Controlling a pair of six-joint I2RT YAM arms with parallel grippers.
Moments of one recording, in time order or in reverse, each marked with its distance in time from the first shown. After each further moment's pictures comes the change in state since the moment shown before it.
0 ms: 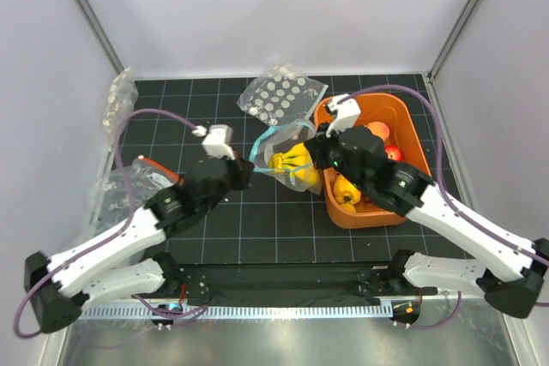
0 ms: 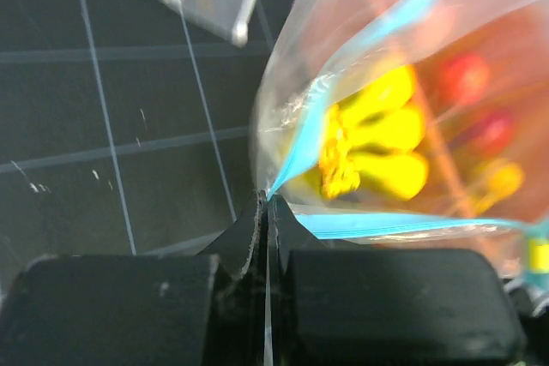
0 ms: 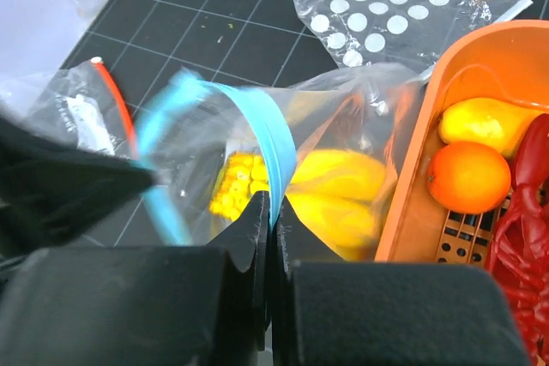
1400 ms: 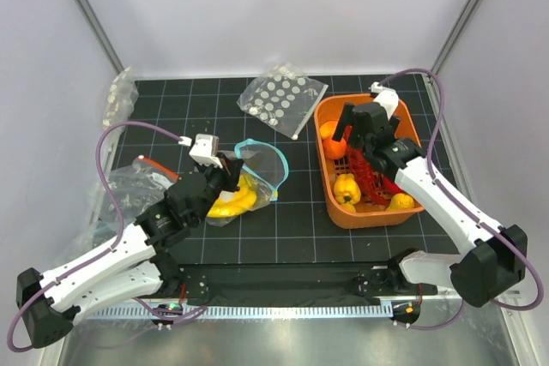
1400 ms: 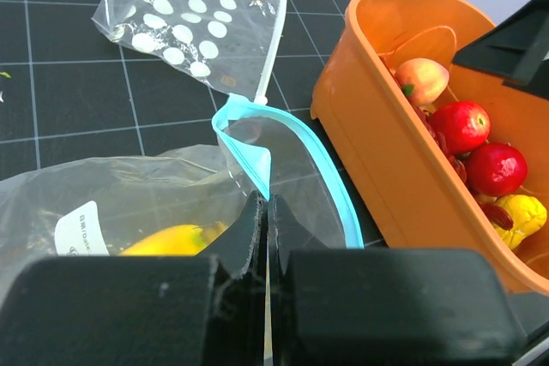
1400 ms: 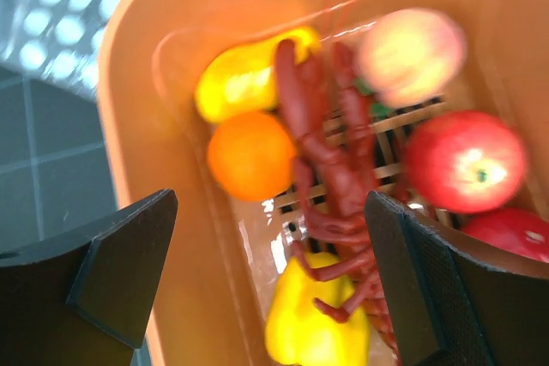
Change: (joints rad) left arm 0.009 -0.228 -0.195 0.249 -0.087 0.200; right arm -0.427 0.180 -0.034 -0.087 0.128 0.188
